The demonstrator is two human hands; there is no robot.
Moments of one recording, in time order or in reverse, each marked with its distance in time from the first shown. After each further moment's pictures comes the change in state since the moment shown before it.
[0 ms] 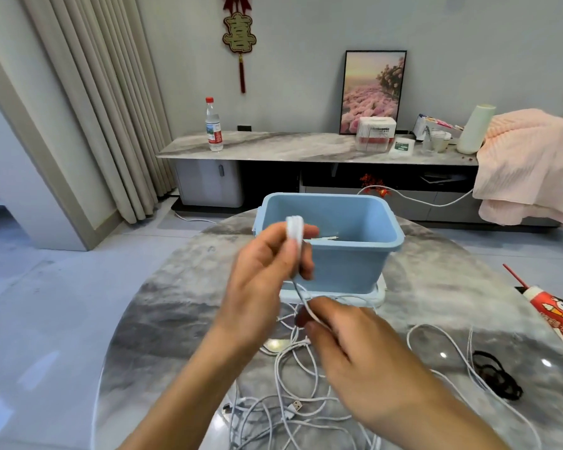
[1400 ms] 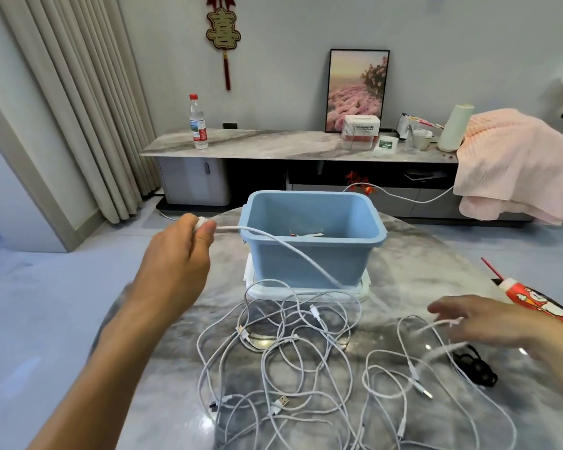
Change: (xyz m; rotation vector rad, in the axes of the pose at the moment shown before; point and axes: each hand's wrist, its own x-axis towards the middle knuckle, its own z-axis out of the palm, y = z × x) left_hand 0.023 0.010 -0.072 1.101 0.208 0.006; right_hand -0.009 0.177 -0.114 -0.115 -0.366 0.793
